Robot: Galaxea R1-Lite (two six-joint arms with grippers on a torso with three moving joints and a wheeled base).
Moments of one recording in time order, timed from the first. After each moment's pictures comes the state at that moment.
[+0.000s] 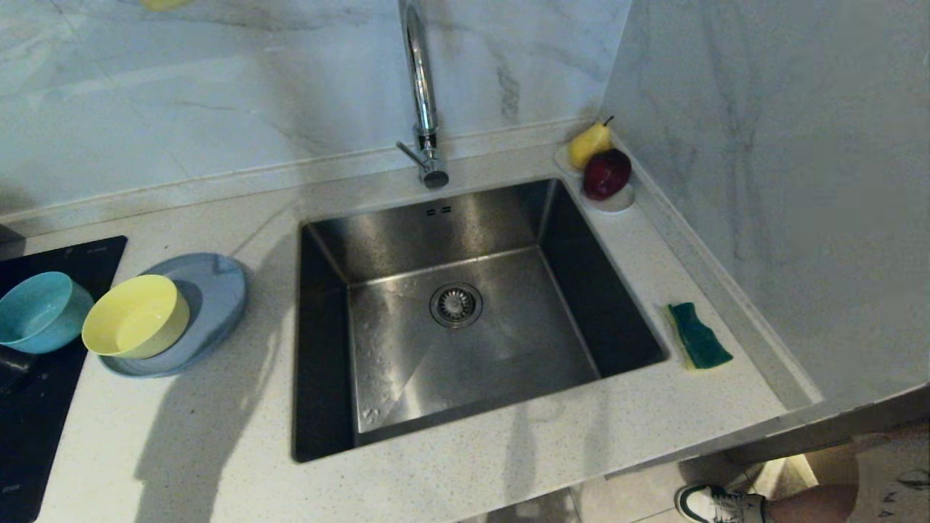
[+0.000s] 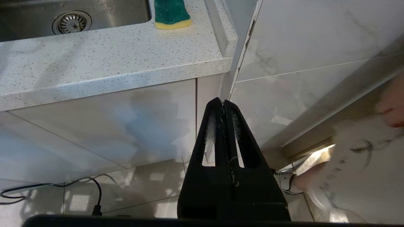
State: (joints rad) left arm -0.25 1.57 -1.88 0.01 0.19 -0.08; right arm 0.00 0.00 0.00 -0.01 0.00 0.00
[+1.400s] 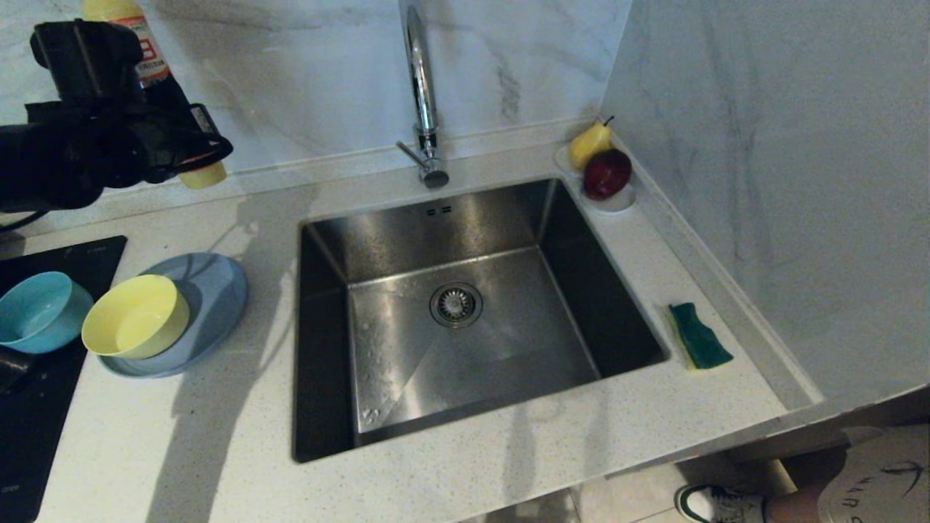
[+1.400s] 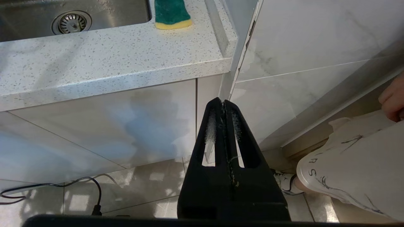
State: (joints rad) left arm 0.03 1.93 -1.73 -0.19 0.35 -0.20; right arm 0.00 0.00 0.00 -0.01 0.00 0.00
